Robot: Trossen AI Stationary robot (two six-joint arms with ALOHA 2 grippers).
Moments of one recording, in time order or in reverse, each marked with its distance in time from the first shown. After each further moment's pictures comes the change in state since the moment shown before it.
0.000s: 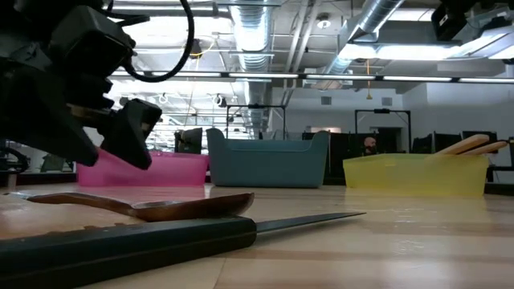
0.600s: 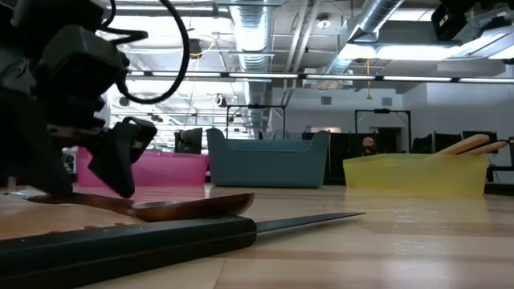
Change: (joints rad) left arm -0.008 0.080 0.000 0.011 0.046 0.006; right arm 0.000 0.000 0.000 -0.002 0.000 -0.001
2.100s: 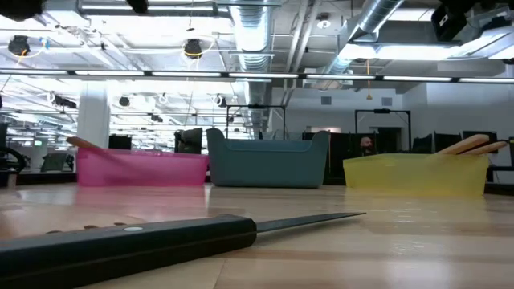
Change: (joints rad) left arm 0.226 -0.925 -0.002 0.076 -0.057 -0.225; right arm 0.000 0.000 0.000 0.002 0.004 0.001
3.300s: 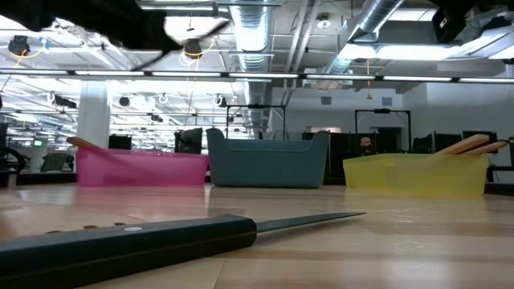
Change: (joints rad) left arm 0.010 0.269 0.002 -0.036 -1.025 0.587; right arm 0.000 0.000 0.000 0.000 0.057 0.000
